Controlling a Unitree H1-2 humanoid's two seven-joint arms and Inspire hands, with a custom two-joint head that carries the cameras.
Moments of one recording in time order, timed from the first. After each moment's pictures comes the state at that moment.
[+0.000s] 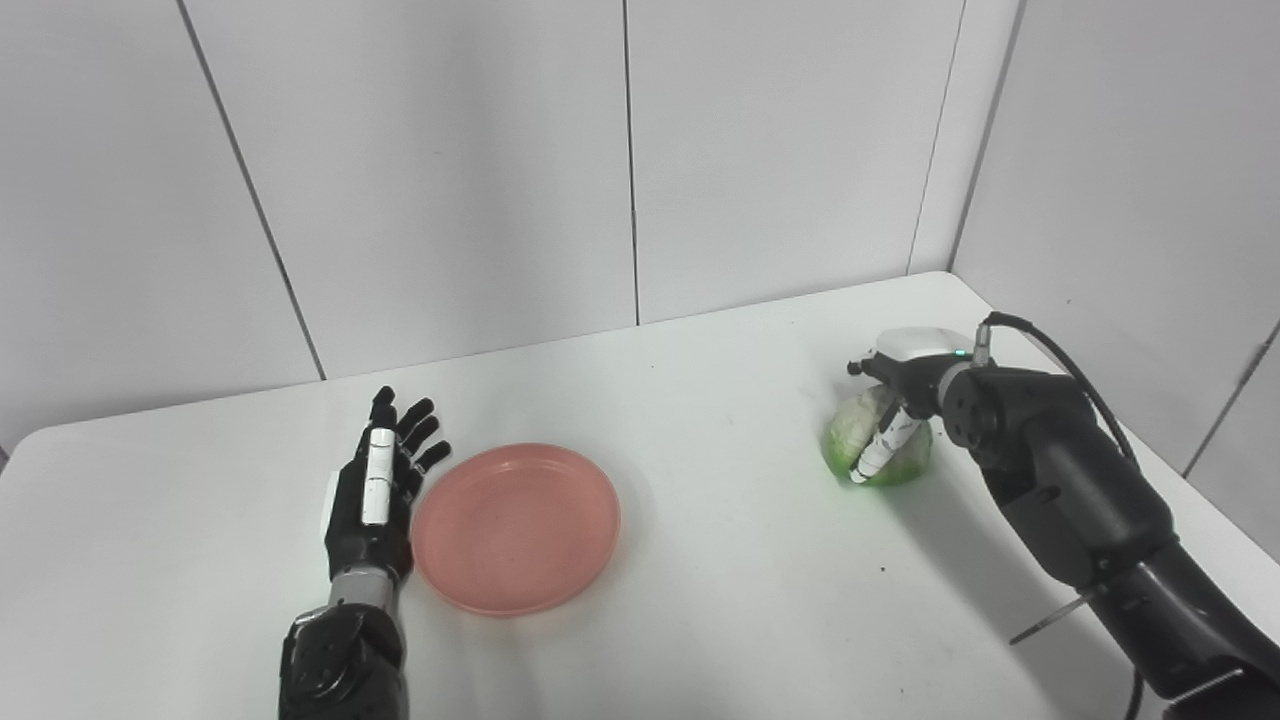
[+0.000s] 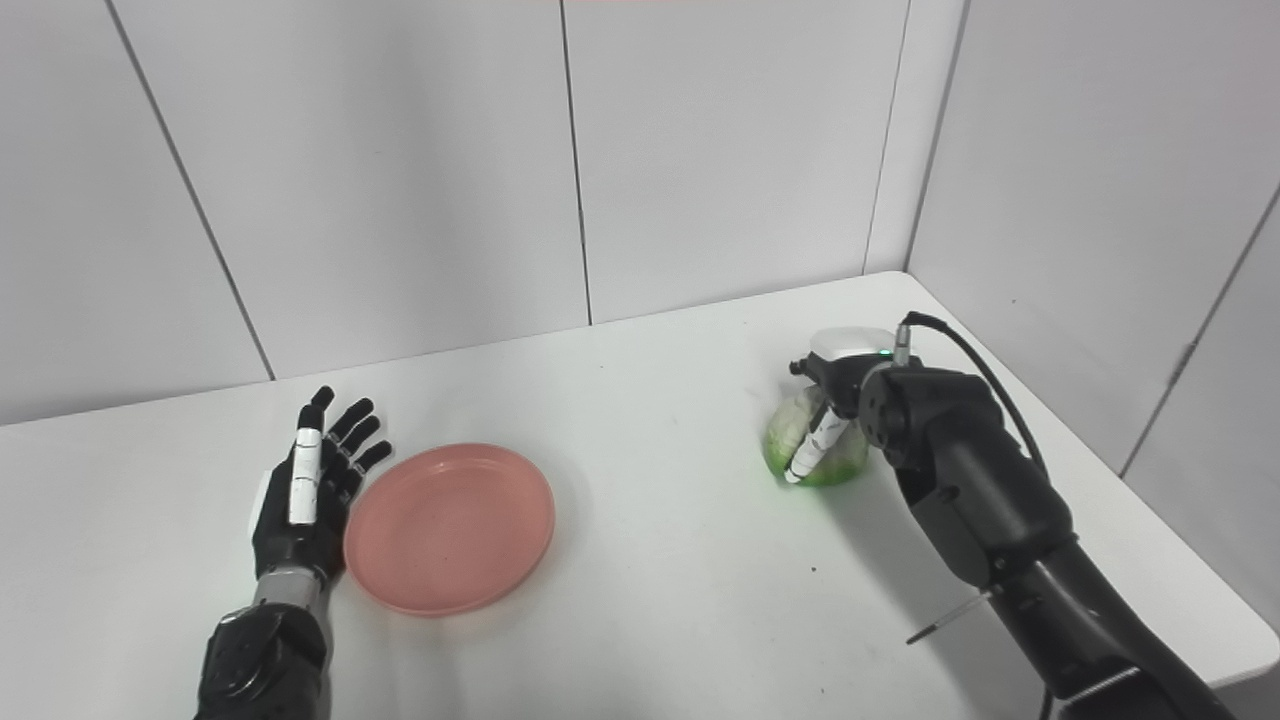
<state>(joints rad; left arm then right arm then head) -0.60 -0.03 0.14 0.79 -0.21 -0.21 -0.11 -0.59 -0.59 0.18 0.06 -1.05 0.46 0.88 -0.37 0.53</state>
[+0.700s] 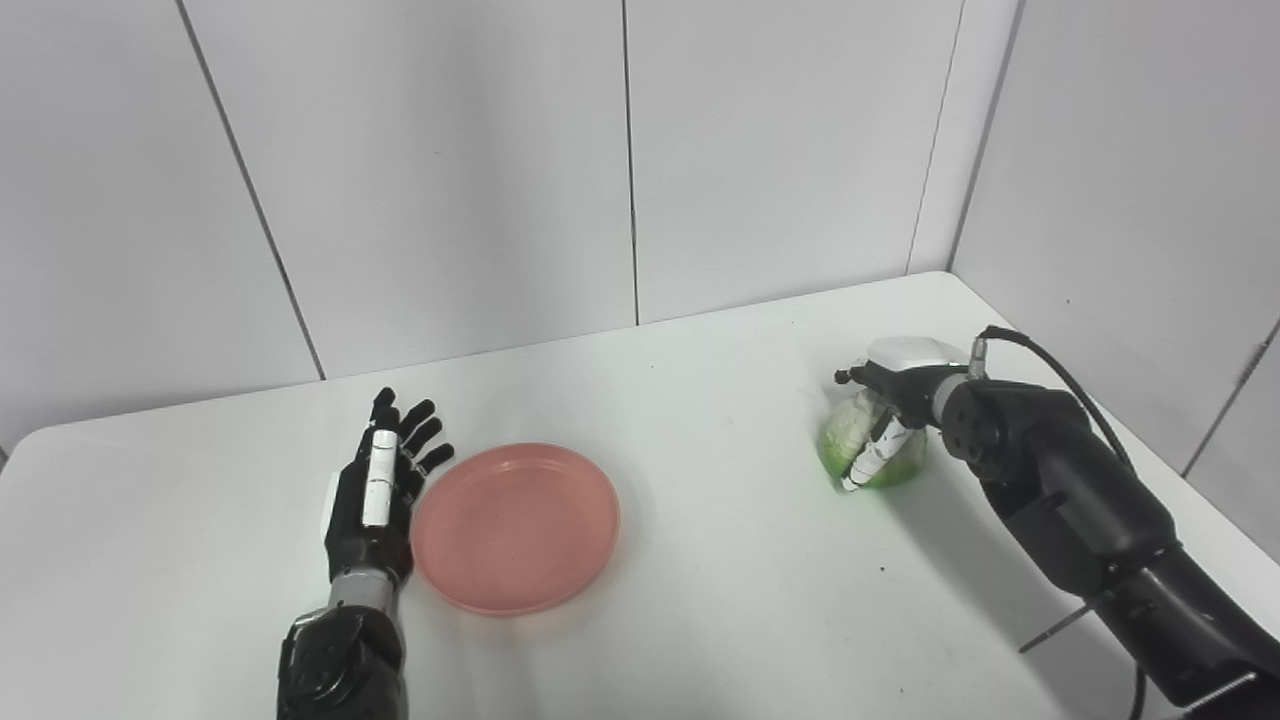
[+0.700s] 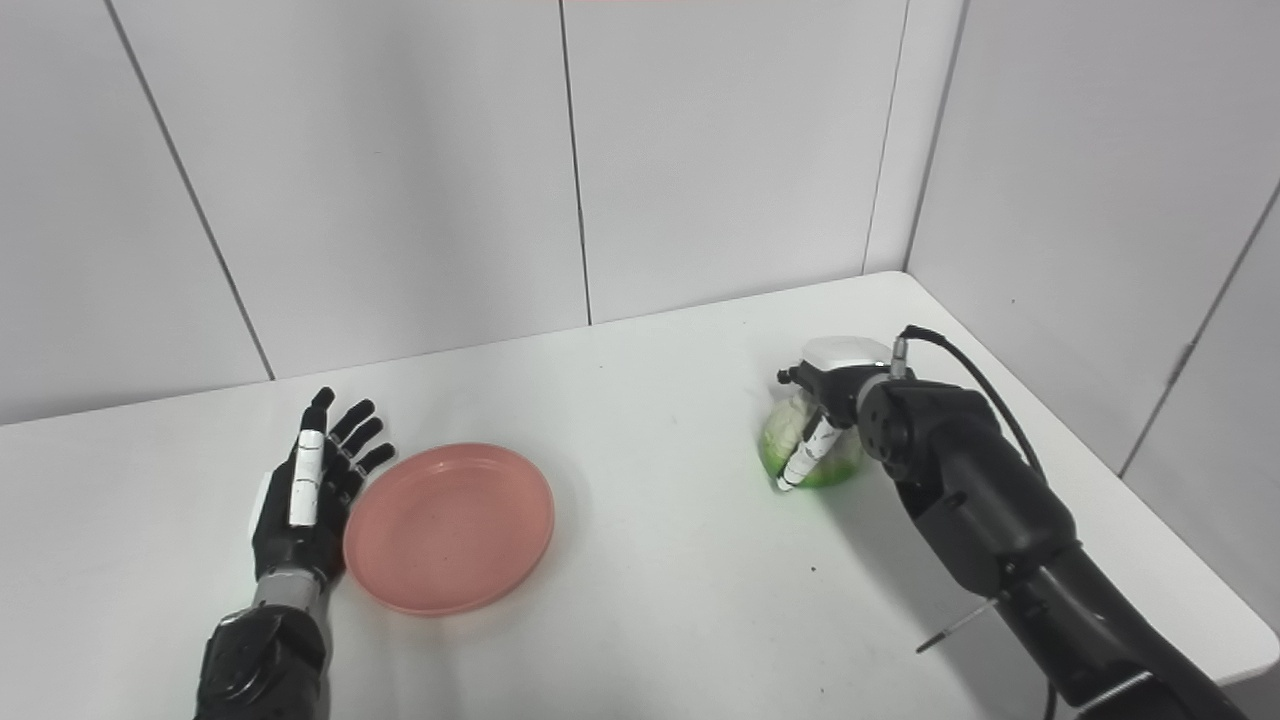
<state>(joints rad) -0.59 -0.03 0.14 0.77 -0.21 -0.20 -0.11 -0.57 -0.61 0.23 0.09 -0.94 0.46 0.75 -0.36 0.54</state>
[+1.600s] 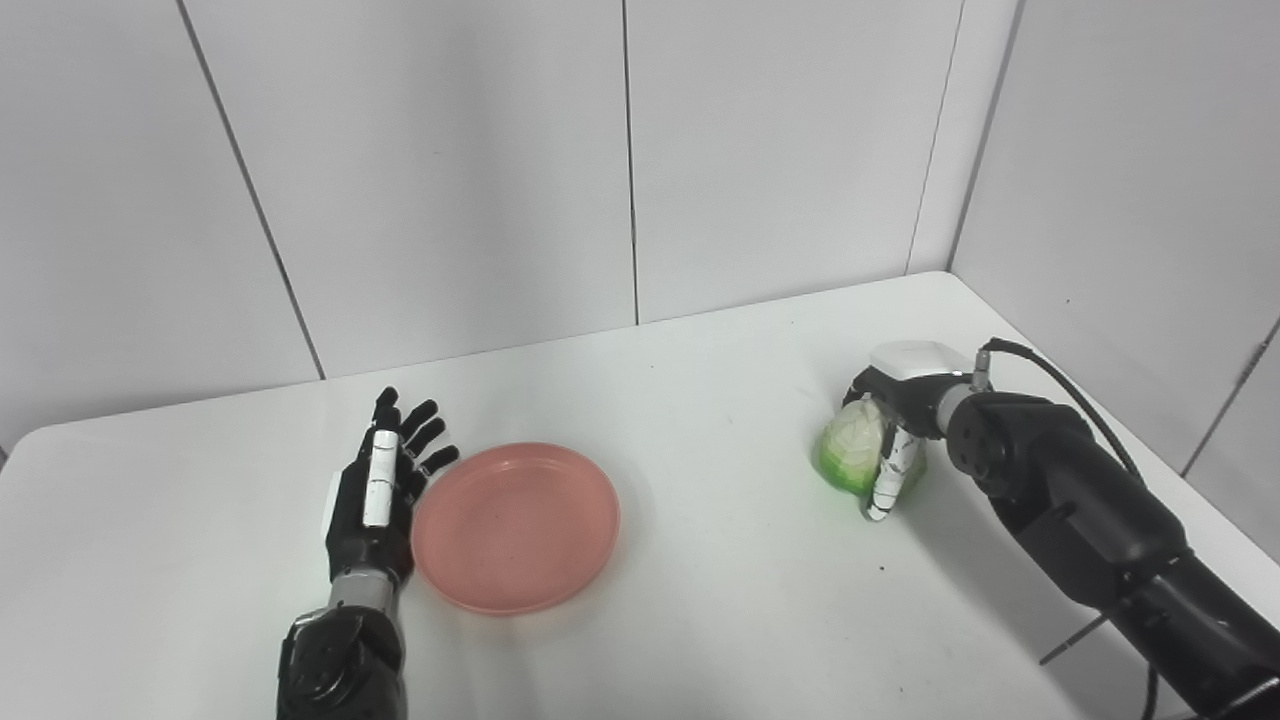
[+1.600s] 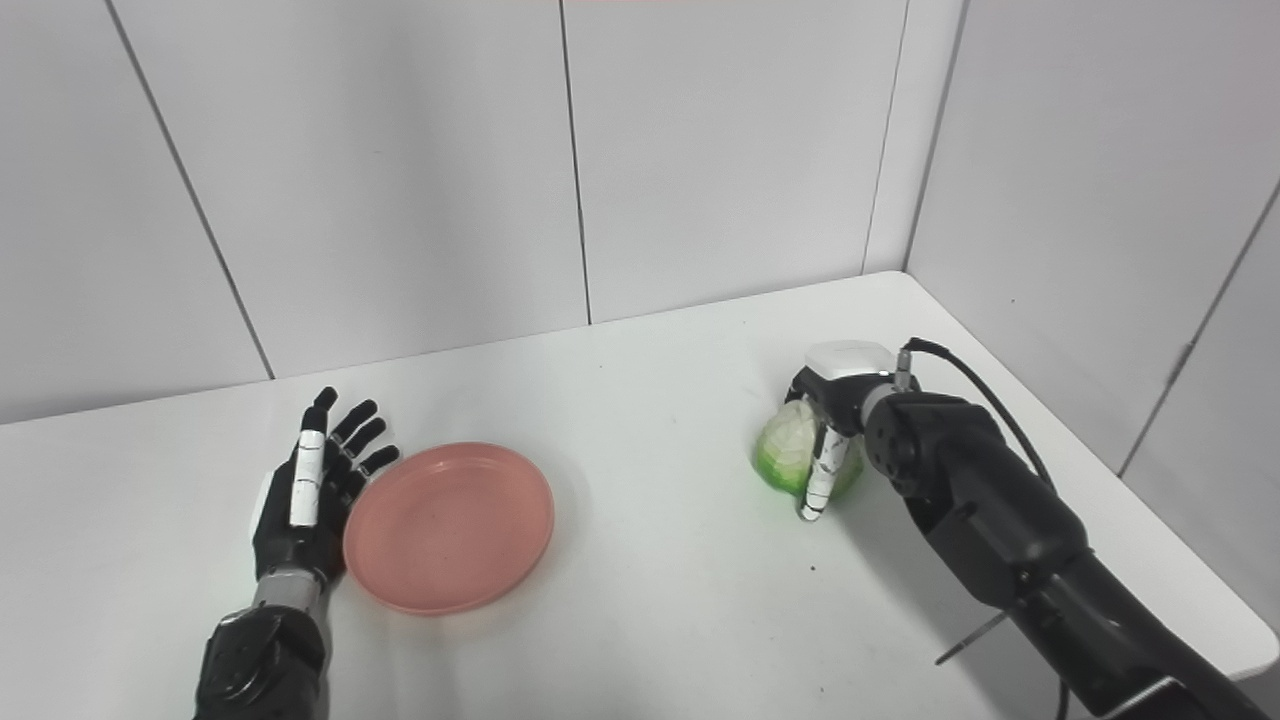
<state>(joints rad) -0.59 -0.03 0.14 0.76 -0.21 -0.19 -0.12 -0.55 -0.65 0.26 0.12 -0.85 0.43 0.61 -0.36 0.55</state>
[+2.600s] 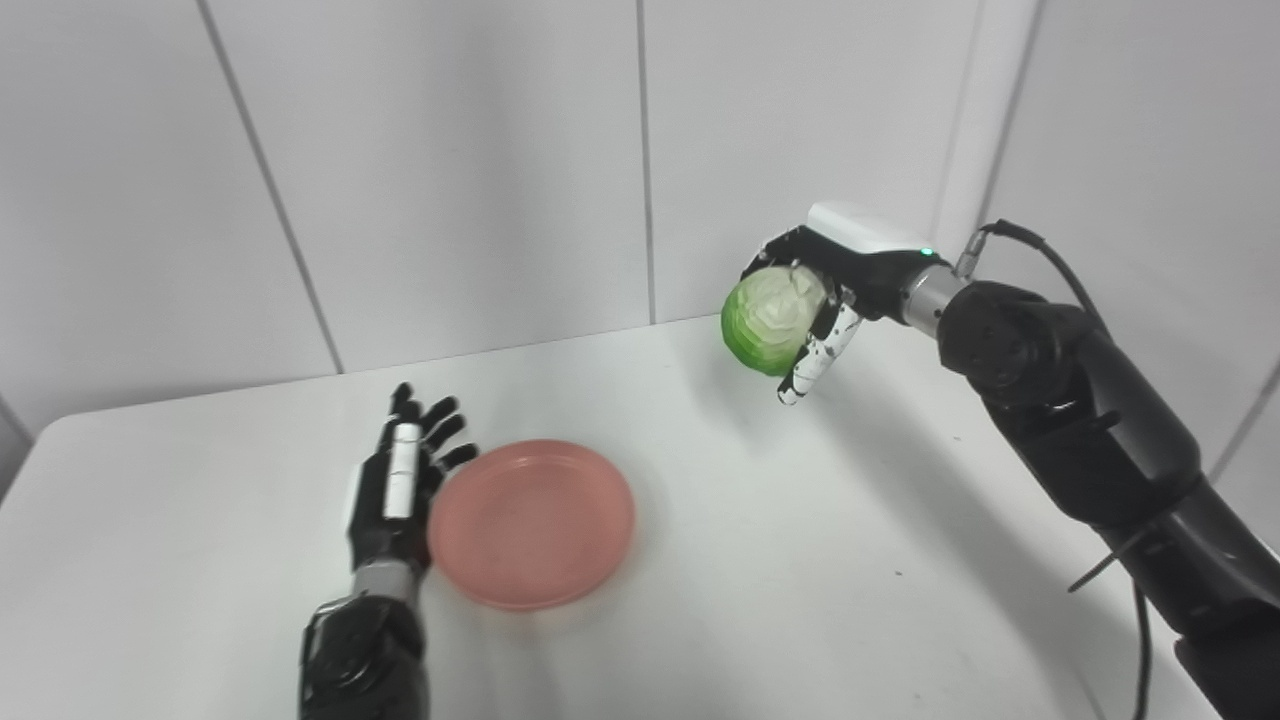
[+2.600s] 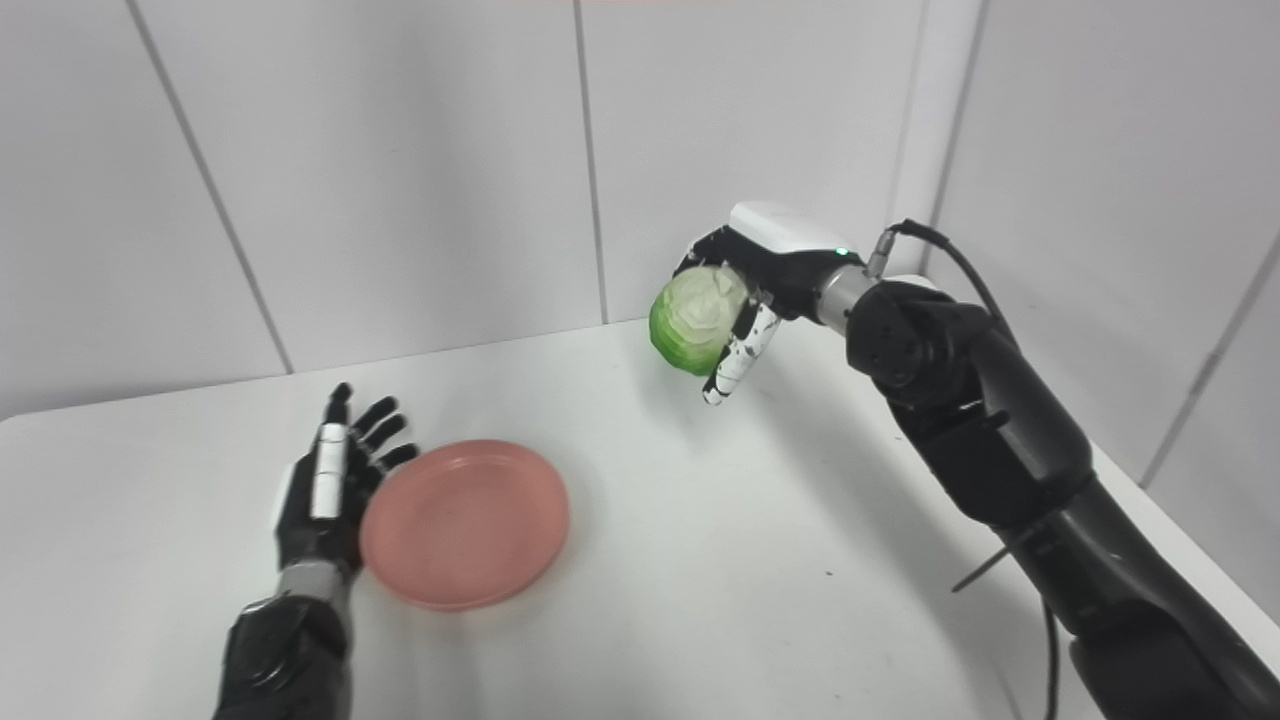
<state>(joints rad) -0.60 -0.06 0.12 0.79 -0.17 -0.22 -0.06 -0.75 -0.61 0.24 -0.07 -0.55 0.33 0.57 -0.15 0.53</state>
